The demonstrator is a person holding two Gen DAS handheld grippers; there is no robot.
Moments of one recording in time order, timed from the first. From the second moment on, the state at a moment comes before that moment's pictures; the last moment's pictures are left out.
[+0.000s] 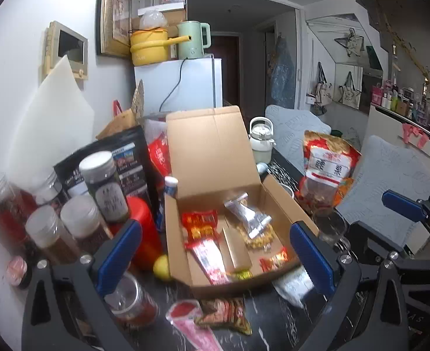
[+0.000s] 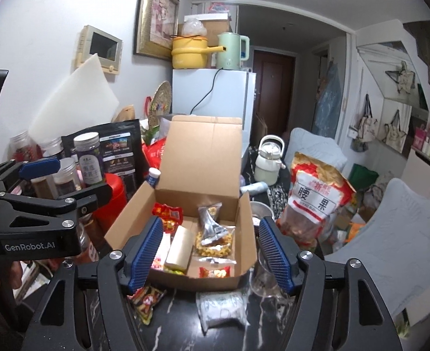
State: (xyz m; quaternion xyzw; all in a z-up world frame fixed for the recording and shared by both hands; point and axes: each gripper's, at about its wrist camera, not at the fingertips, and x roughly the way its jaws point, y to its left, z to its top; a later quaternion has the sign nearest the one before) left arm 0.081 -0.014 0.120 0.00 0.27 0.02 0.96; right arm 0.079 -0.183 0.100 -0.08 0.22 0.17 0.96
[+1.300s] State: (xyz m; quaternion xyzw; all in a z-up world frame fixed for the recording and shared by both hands) left arm 0.008 0.026 -0.038 -0.03 0.39 0.02 0.92; right arm 0.005 -0.154 -0.039 -0.06 0.34 0.21 0.92
